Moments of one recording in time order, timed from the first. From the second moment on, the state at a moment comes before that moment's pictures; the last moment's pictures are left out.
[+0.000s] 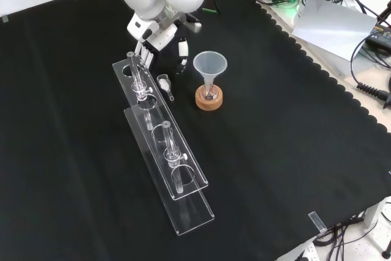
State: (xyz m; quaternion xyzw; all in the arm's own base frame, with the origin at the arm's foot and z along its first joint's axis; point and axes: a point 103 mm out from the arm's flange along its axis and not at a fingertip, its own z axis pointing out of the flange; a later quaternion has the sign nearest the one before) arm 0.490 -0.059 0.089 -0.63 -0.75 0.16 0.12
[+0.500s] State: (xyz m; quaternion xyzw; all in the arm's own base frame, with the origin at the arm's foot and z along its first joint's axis) arm 0.492 -0.055 0.080 -0.63 -0.75 0.16 0.12
